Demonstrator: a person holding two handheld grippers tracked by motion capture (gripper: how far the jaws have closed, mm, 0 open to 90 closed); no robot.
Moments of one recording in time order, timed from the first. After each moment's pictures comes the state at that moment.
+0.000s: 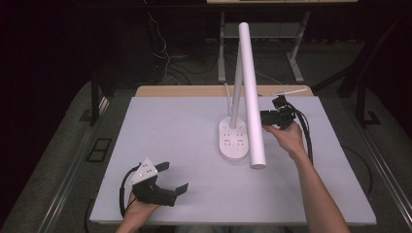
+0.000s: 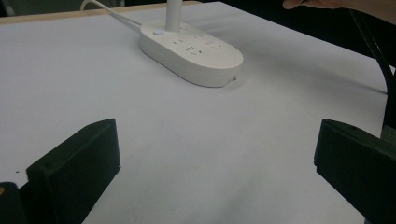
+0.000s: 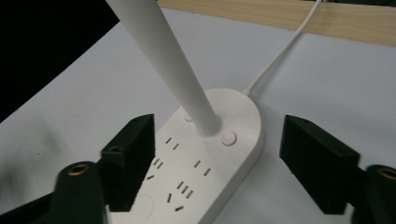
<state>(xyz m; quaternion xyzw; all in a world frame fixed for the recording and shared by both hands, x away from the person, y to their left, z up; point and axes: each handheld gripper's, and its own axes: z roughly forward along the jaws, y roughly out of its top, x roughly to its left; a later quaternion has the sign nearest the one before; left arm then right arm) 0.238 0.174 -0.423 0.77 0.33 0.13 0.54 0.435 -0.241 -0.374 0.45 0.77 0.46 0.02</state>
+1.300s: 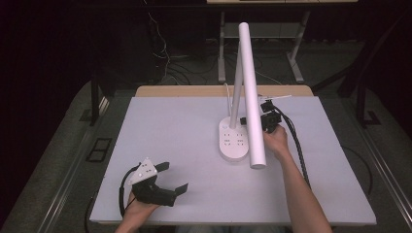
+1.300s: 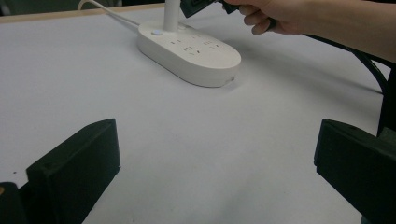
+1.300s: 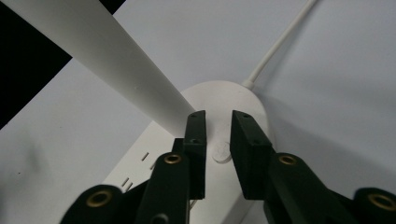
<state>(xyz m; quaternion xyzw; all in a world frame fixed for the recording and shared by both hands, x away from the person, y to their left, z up) 0.239 0.175 -0.423 0.77 0.33 0.12 0.54 0.463 -0.220 -0.424 0.47 0.75 0.46 -0.02</state>
